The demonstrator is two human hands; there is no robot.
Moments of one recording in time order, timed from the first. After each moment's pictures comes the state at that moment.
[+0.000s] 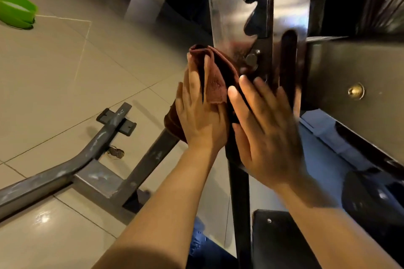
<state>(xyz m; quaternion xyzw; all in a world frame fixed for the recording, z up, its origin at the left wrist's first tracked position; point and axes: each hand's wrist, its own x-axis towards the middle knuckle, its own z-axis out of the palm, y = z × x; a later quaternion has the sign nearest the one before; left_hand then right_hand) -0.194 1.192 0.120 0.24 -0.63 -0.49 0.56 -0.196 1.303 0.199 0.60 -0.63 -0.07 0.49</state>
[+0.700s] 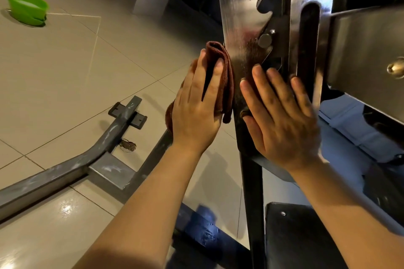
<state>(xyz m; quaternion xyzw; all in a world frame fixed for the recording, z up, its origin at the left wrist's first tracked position) -0.169 1.168 0.091 0.15 -0.72 -0.24 0.63 -0.229 1.309 0.194 0.54 -0.57 -0.22 0.57</state>
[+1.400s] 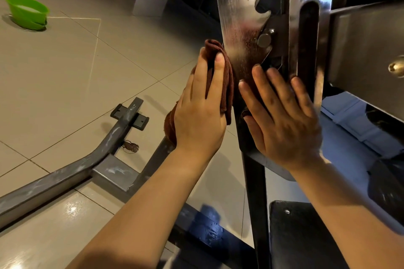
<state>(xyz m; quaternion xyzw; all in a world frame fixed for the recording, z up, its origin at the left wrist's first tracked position) -0.150 1.179 0.110 0.17 -0.73 -0.28 0.59 -0.229 1.308 0.192 0.53 -0.56 -0.22 0.60</state>
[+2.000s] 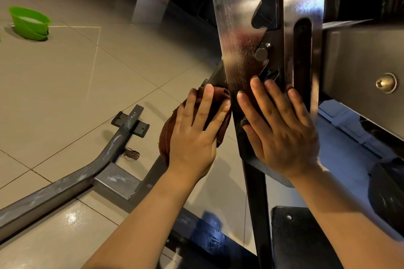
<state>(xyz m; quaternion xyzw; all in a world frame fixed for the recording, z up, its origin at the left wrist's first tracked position) -0.155 1.174 0.062 0.11 -0.79 -0.20 0.58 -0.230 1.308 0.190 0.52 -0.56 -0.24 0.60</state>
